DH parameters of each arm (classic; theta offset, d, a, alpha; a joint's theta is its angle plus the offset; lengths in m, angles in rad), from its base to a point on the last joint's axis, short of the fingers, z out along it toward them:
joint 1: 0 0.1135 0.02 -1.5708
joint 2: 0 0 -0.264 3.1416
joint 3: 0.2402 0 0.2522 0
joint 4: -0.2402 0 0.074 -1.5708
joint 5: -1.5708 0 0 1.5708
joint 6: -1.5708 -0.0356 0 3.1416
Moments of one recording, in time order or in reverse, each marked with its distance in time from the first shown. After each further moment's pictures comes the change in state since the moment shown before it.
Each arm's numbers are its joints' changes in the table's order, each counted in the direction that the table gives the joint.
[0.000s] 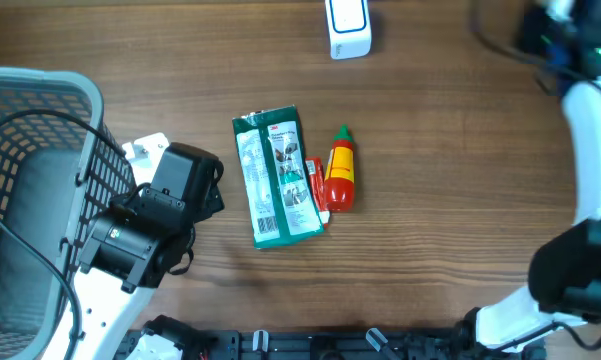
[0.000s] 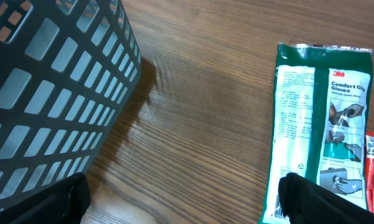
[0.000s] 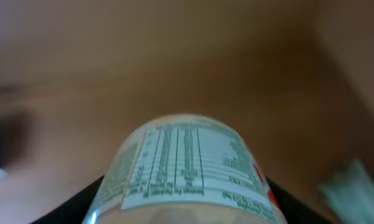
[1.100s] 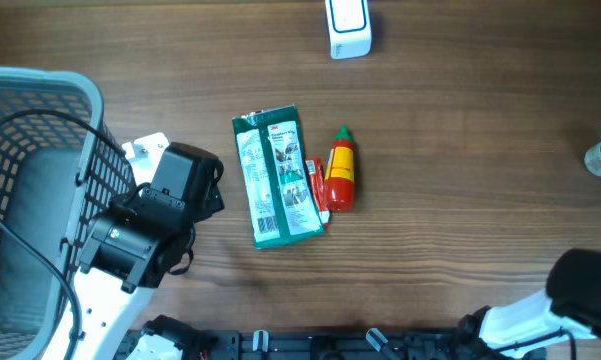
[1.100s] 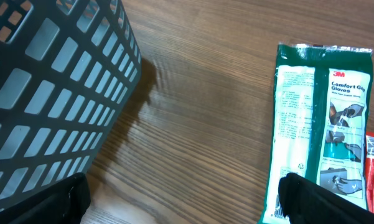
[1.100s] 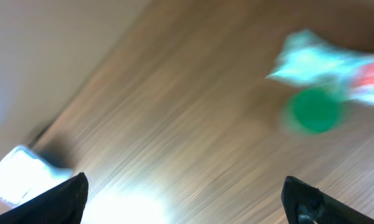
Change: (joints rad) left arm 0.000 0.000 0.000 -0.001 0.000 0.000; right arm -0.222 -0.035 0.396 -0.621 0.261 -0.359
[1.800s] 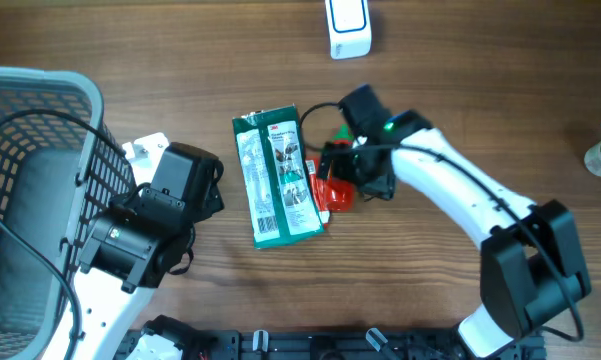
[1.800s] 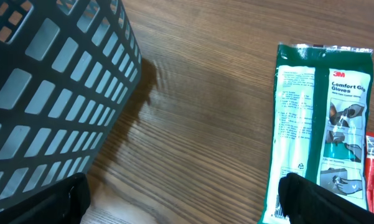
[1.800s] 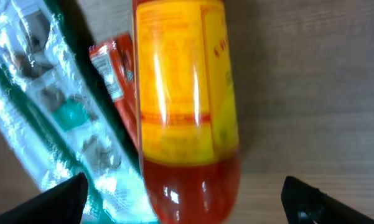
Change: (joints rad) left arm 0.000 0.000 0.000 0.001 0.000 0.000; right arm 0.990 0.022 -0.829 0.448 -0.011 -0.394
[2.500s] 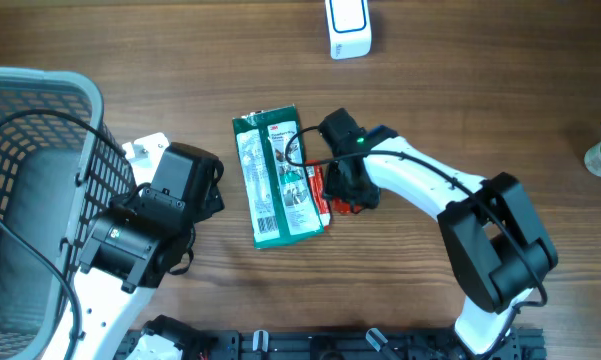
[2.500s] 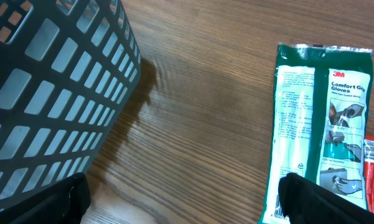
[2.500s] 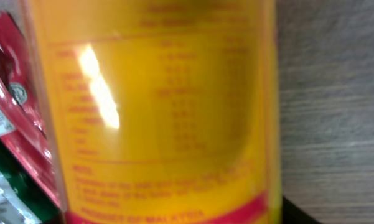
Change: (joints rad) left arm 0.000 0.000 0.000 0.000 0.000 0.000; right arm 0.041 0.145 -0.027 0.023 -0.058 0.024
